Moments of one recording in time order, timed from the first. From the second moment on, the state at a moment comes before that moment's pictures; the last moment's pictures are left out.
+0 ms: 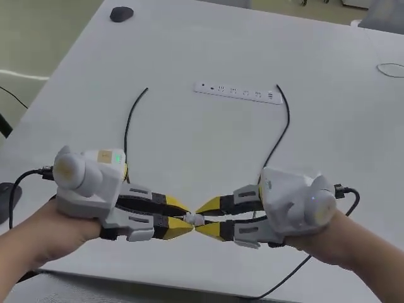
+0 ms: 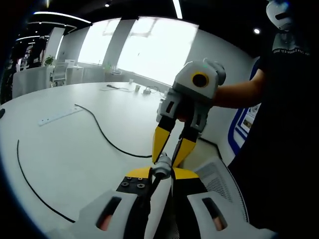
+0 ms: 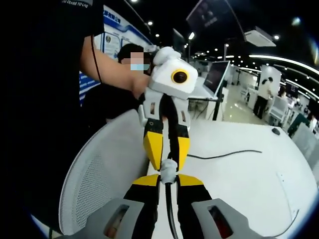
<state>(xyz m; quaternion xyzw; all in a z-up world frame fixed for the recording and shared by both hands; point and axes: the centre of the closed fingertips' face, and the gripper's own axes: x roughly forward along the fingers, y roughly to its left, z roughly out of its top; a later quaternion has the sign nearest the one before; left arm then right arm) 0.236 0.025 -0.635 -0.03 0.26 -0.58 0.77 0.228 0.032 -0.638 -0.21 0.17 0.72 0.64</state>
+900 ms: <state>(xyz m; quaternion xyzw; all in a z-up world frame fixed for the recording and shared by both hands) 0.232 0.024 -0.631 0.04 0.21 -0.60 0.77 0.238 0.024 -0.631 0.17 0.43 0.68 0.57</state>
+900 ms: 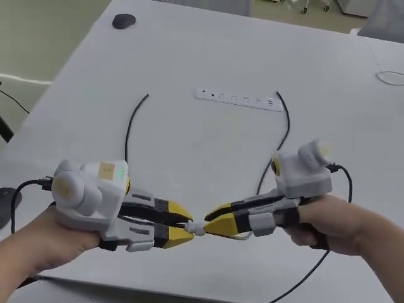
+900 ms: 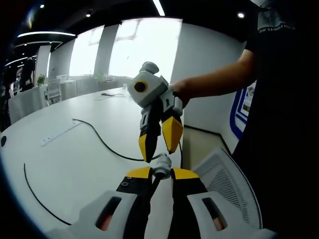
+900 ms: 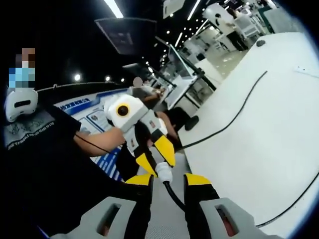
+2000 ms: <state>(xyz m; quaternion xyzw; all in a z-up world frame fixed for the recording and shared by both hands) 0.237 0.024 -0.631 0.02 0.23 -0.60 0.77 0.229 0.028 -0.635 0.08 0.35 0.72 0.59</state>
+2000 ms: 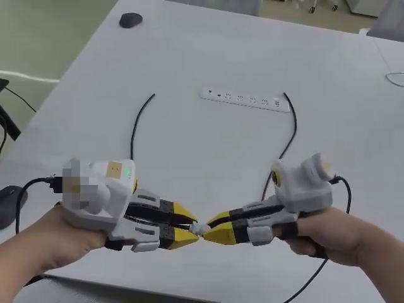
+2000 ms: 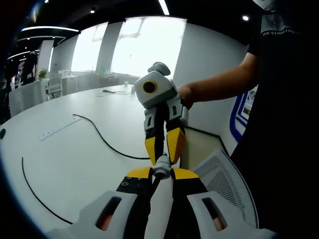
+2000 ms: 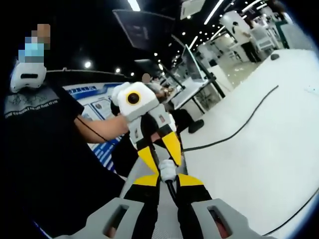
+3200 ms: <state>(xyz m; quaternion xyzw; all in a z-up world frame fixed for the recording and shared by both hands) 0.230 0.029 -0.635 0.00 0.25 -0.59 0.77 0.223 0.033 -0.639 -0.14 0.22 0.69 0.67</state>
